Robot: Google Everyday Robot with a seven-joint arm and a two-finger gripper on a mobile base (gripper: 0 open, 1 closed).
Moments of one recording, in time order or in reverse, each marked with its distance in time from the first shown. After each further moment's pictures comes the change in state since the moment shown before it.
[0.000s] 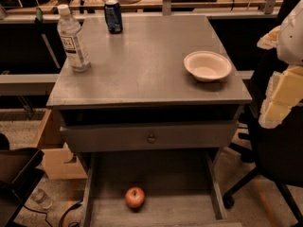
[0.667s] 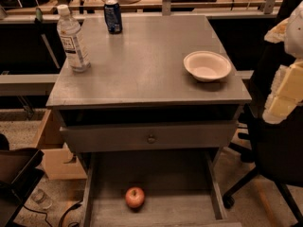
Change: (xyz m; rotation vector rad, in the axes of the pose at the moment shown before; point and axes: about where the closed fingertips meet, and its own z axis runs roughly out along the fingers) arm 0.004 -0.005 -0.014 0.037 0.004 0.032
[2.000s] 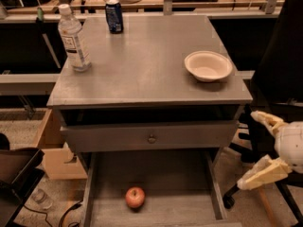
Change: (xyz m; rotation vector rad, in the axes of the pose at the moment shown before) arm 0.053 0.076 0.158 -0.021 -0.575 0.148
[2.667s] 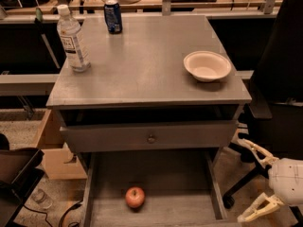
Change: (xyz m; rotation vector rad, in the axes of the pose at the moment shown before) arm 0.048 0.054 0.038 -0.096 -0.214 -0.225
